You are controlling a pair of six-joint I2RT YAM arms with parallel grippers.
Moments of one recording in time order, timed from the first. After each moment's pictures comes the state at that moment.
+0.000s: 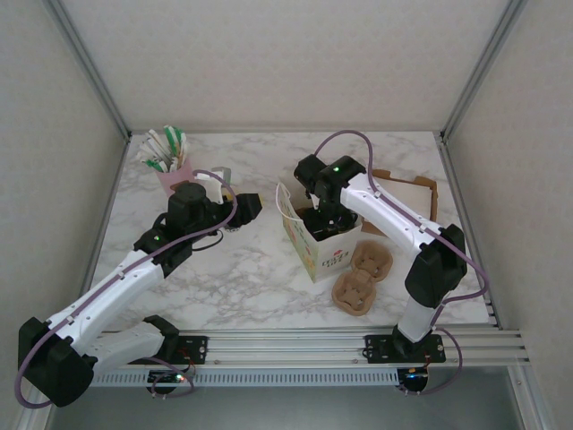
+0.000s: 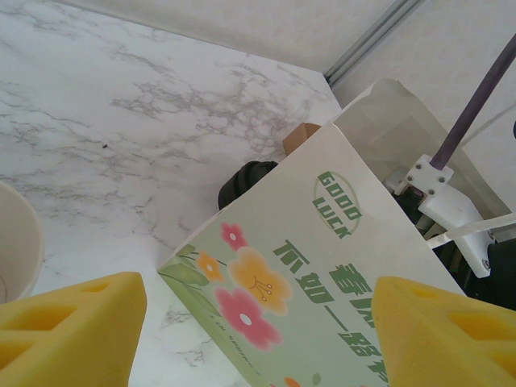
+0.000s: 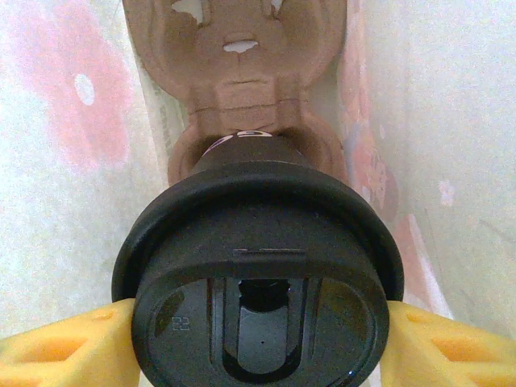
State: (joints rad) left arm -0.51 1.04 0.83 -0.14 0.17 -0.58; right arm 0.73 1.74 1.66 -1.41 0.02 0.37
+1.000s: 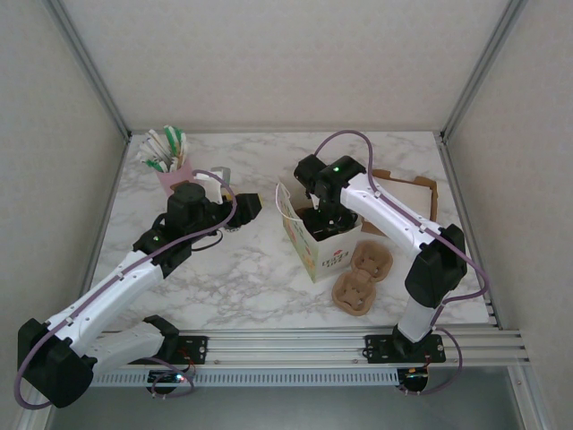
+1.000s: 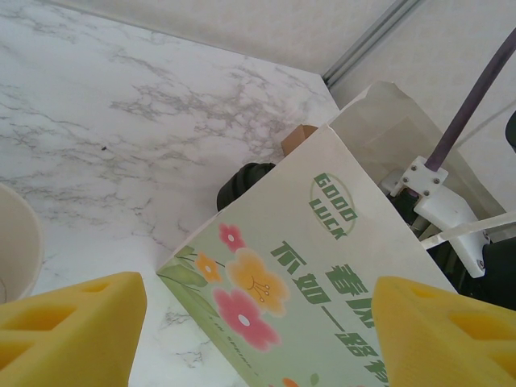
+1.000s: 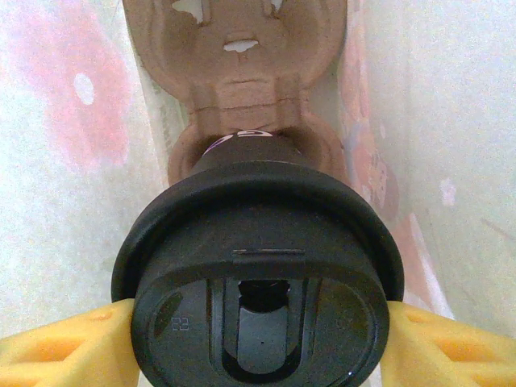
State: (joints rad) left arm -0.51 1.04 0.83 -0.14 0.17 -0.58; right arm 0.73 1.74 1.66 -1.41 0.02 0.37
